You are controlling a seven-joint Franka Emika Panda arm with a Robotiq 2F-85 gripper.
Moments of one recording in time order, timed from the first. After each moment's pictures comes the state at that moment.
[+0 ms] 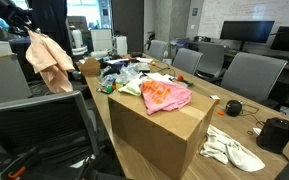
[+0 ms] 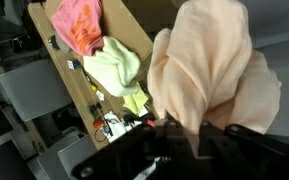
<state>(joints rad) 0.26 -0.26 0.43 -2.16 -0.59 1.79 0.55</state>
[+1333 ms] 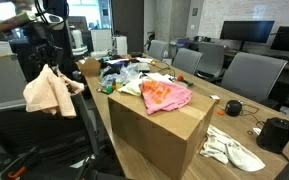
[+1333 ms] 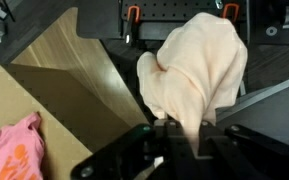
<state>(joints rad) 0.17 -0.30 0.19 -2.39 -0.18 1.73 0.31</state>
